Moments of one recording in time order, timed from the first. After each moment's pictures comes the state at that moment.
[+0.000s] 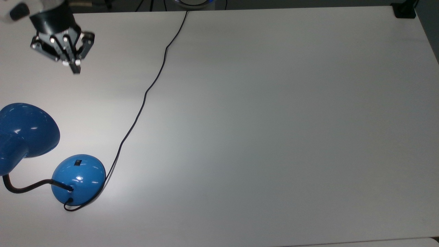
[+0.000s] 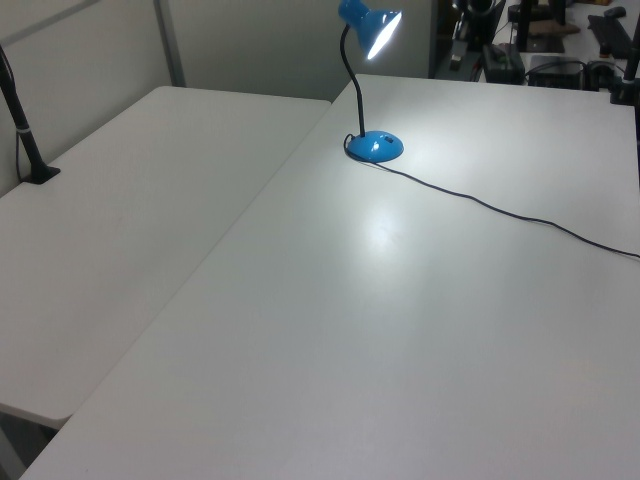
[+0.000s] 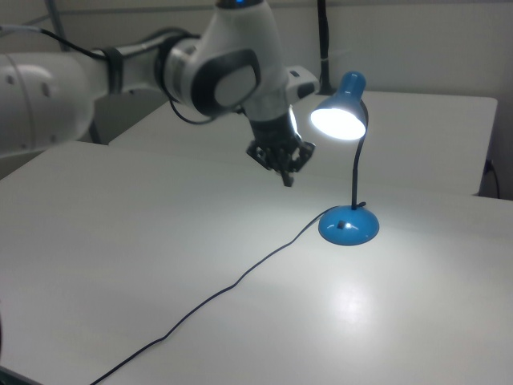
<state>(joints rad) -0.24 0.28 -0.11 -1.51 0.09 2.00 -0.51</state>
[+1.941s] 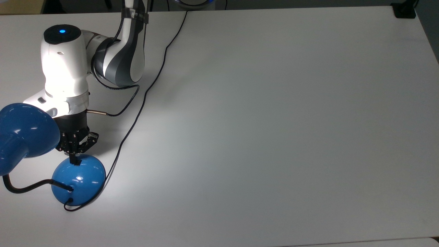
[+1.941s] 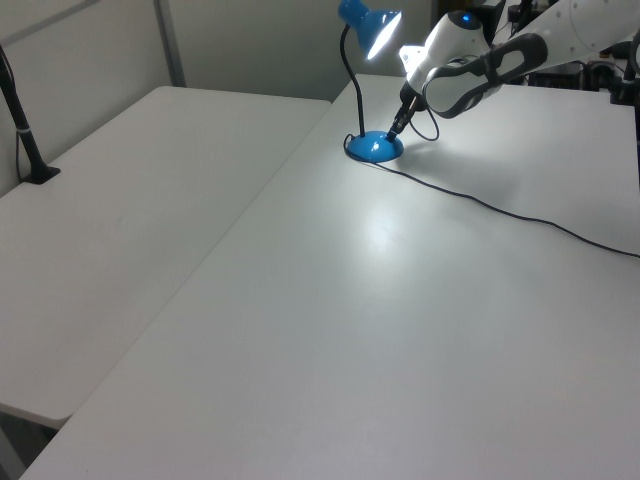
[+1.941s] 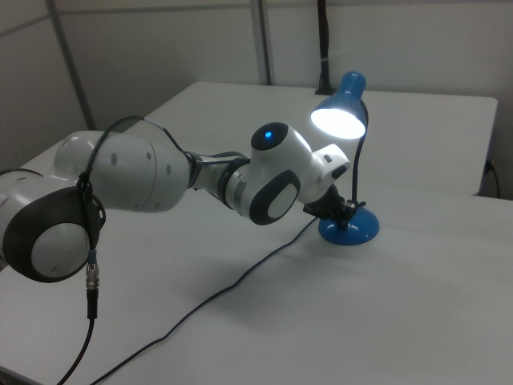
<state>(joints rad) -0.22 0.72 -0.12 -1.46 0.09 2.73 -0.43</state>
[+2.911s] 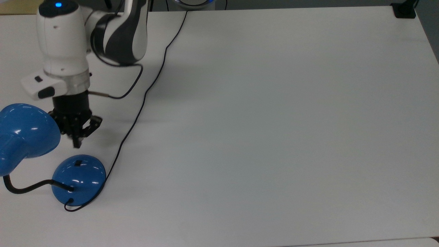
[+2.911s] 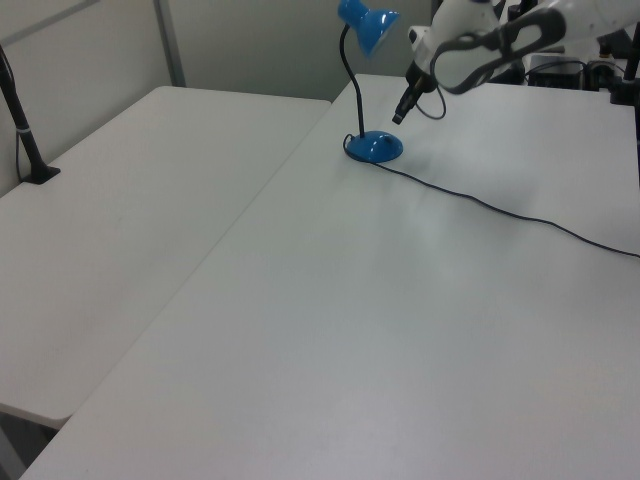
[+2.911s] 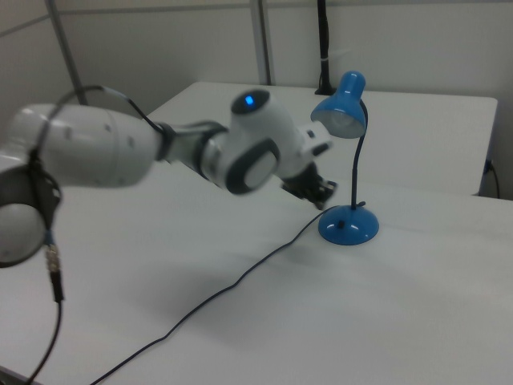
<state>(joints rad) -0.18 0.53 -0.12 -1.58 0.09 2.58 -0.31</state>
